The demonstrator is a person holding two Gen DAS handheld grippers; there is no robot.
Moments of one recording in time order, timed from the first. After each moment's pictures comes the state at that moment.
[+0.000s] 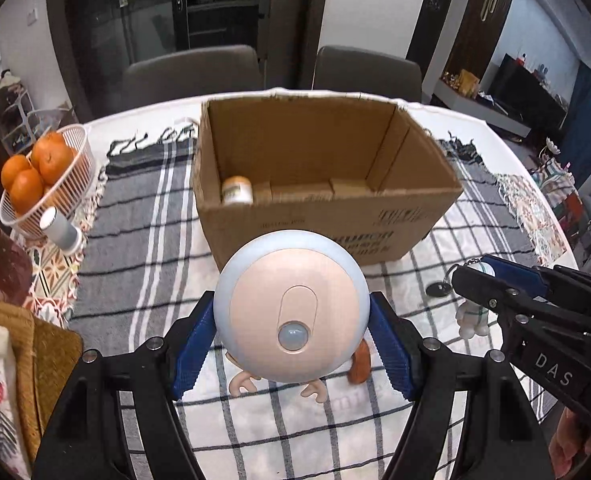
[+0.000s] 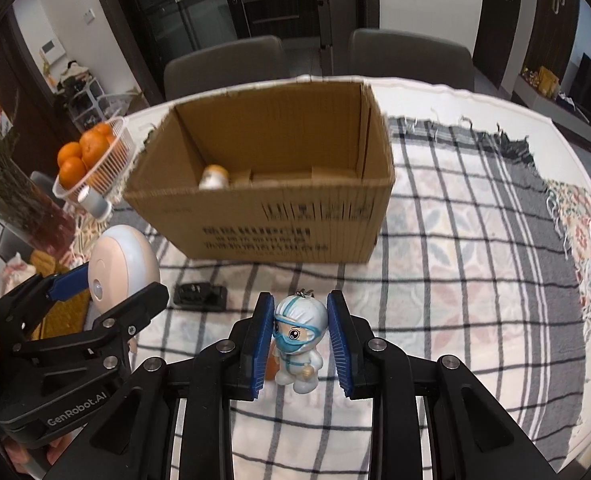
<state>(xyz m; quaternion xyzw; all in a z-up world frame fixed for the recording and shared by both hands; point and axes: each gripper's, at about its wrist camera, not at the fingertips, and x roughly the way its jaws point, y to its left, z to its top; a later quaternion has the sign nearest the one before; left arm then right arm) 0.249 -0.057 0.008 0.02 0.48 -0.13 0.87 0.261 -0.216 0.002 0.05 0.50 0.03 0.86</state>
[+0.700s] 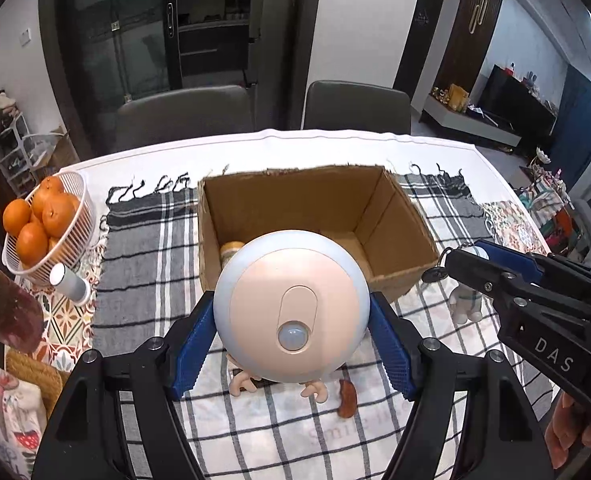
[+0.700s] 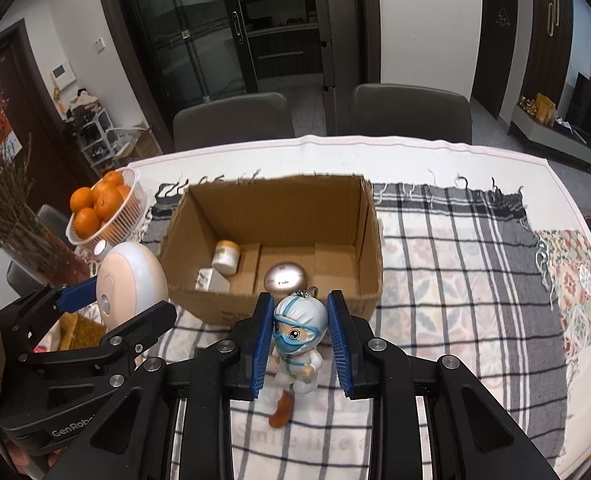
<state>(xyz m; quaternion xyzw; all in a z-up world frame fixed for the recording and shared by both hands) 0.283 -0.063 0.064 0.02 0.46 -0.15 0.88 0.293 -0.222 0.066 0.05 0.44 0.04 0.89</state>
